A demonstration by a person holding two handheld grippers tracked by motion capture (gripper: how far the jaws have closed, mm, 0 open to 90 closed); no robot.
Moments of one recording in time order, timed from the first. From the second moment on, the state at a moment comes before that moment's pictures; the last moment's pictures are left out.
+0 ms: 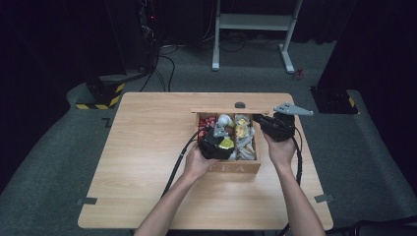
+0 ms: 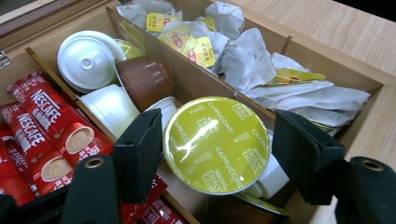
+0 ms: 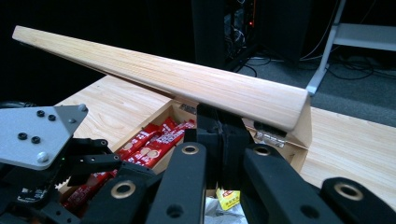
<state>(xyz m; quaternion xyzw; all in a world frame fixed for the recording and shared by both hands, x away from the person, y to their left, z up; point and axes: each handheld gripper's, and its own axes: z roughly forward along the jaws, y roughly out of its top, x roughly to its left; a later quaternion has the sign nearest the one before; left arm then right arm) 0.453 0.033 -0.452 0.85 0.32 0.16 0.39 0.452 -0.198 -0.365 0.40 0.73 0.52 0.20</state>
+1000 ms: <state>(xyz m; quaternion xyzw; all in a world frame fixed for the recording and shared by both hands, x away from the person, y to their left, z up) 0.453 0.039 -0.448 0.84 0.33 0.15 0.40 0.452 -0.198 -0.367 0.40 0.73 0.52 0.20</state>
